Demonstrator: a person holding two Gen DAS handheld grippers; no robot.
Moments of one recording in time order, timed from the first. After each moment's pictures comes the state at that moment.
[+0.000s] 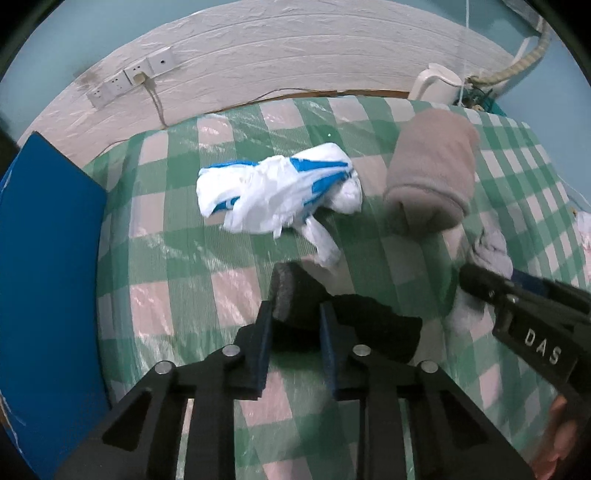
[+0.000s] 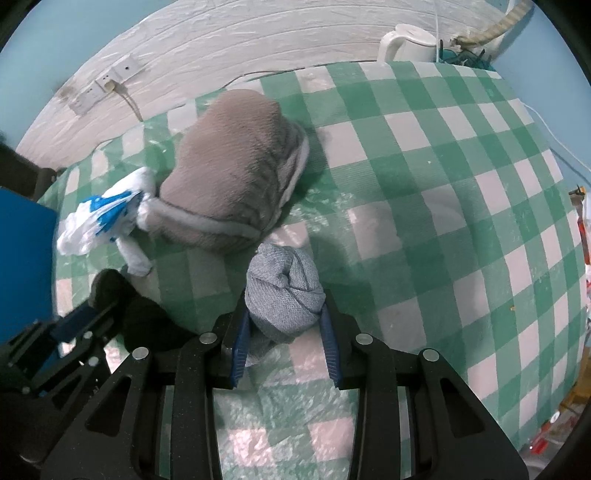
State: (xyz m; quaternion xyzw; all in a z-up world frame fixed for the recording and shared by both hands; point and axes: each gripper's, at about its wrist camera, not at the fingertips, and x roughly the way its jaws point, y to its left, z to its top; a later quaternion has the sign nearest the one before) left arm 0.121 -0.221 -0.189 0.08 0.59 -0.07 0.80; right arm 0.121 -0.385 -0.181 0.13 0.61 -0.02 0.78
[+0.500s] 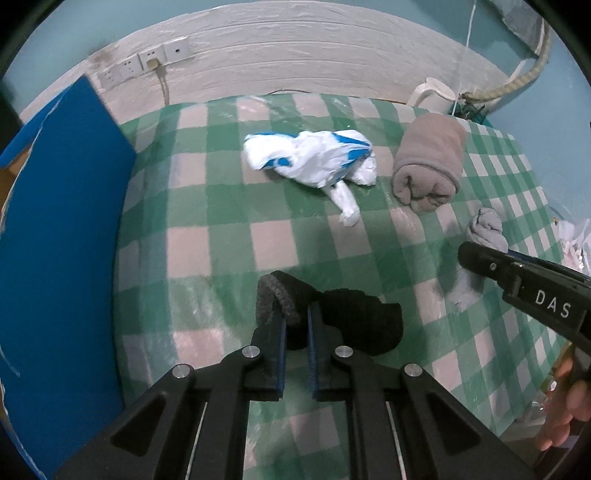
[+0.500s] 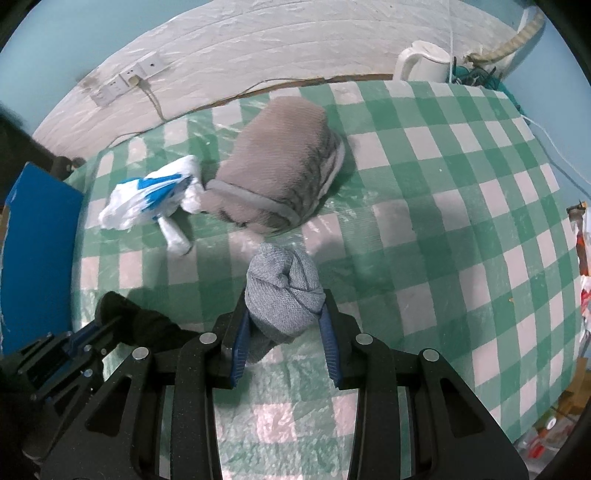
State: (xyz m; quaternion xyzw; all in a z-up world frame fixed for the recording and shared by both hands) left arm 0.091 -0.177 -0.178 0.03 0.59 -0.09 0.80; right arm 0.107 -0.362 -0.161 0.11 0.60 0.00 0.79
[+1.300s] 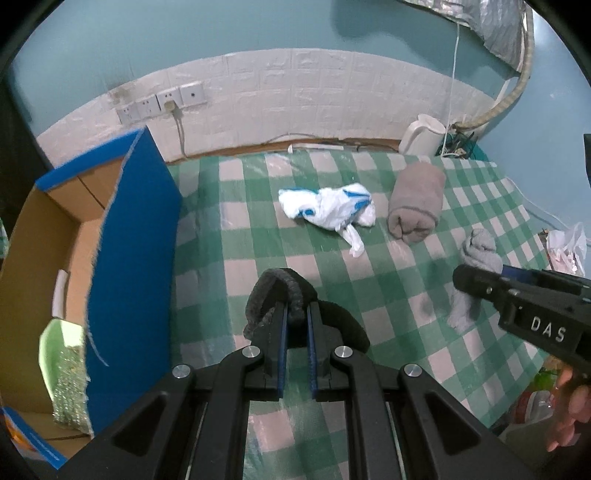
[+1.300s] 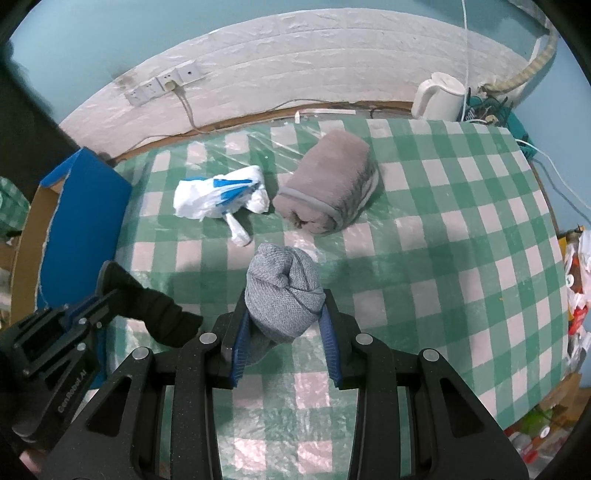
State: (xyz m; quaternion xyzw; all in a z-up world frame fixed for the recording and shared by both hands) left arm 0.067 -0.152 -0.131 0.03 0.52 -0.10 0.85; right arm 0.085 -0.329 -0.115 0.09 0.57 0.04 0.82
